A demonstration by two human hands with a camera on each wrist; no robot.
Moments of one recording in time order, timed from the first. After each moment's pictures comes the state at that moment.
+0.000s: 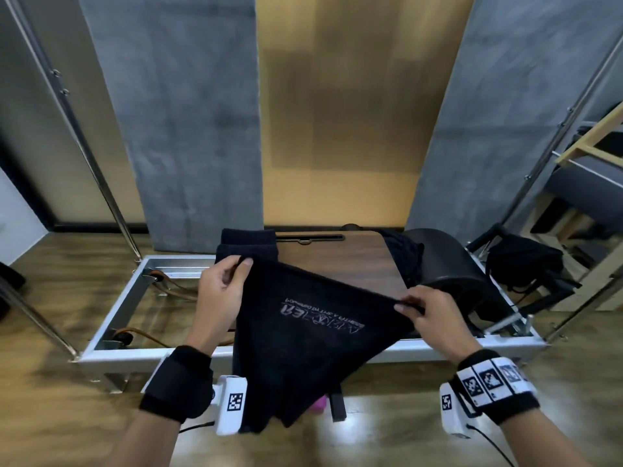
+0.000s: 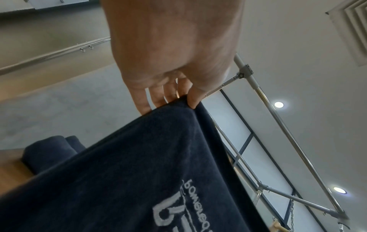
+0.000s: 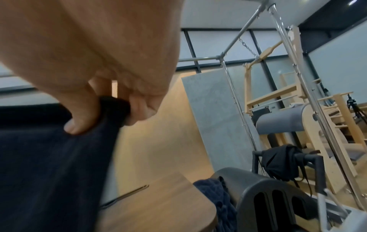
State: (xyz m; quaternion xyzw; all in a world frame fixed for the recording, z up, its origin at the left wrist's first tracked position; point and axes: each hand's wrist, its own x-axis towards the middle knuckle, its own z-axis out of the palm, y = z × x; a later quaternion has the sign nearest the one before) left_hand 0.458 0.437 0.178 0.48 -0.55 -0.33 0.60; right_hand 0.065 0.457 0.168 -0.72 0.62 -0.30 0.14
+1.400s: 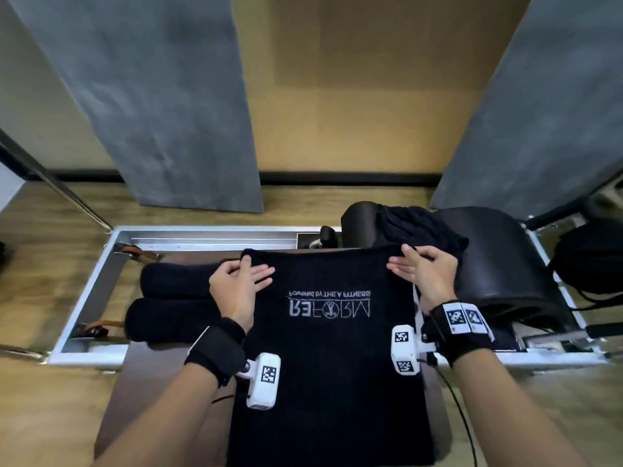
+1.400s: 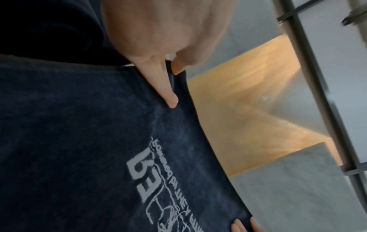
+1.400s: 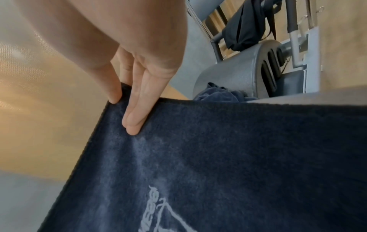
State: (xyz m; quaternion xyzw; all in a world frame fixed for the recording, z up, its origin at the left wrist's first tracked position) left_hand 0.340 0.076 0.057 0.62 -0.17 -0.45 0.61; right_hand 0.021 0.044 0.068 -0.25 0.63 -0.54 0.49
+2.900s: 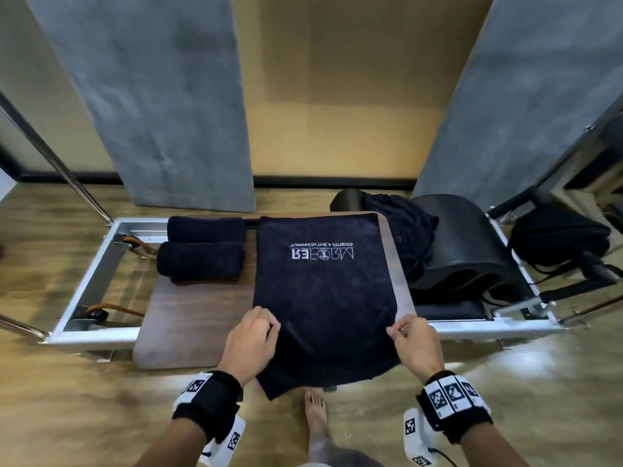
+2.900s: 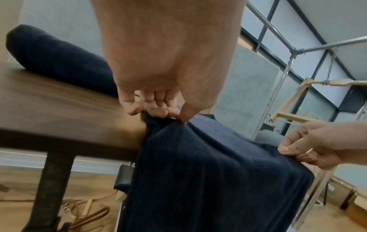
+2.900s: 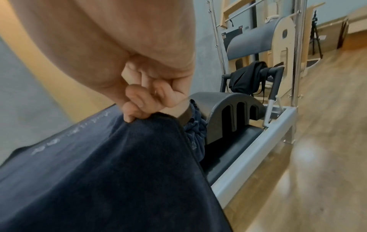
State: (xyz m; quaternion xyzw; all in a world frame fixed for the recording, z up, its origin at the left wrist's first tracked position) left_hand 0.359 0.308 0.016 0.65 -0.71 -0.22 0.17; right_hand 0.028 0.308 0.026 -0.46 0.82 -0.18 0.30
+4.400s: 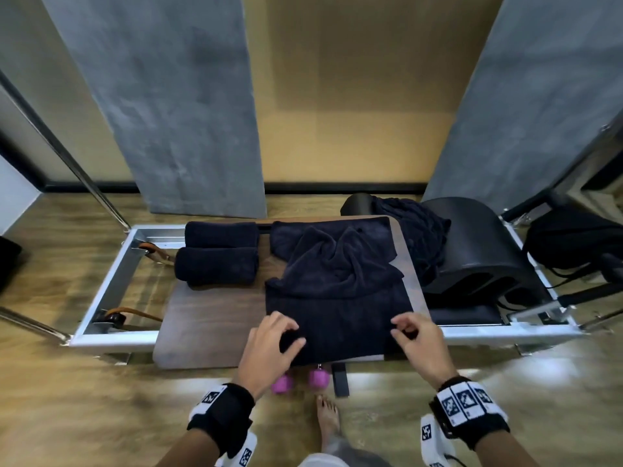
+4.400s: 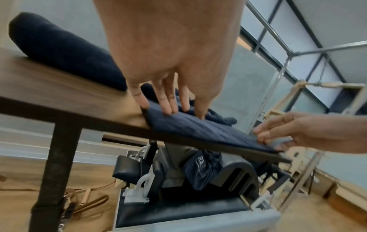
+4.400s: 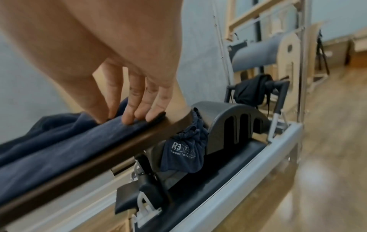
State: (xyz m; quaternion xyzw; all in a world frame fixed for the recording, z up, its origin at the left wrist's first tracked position) left_hand 0.363 0.325 -0.001 0.60 -0.72 -0.24 0.24; right_hand 0.028 0.313 0.011 -0.57 0.70 -0.29 0.30
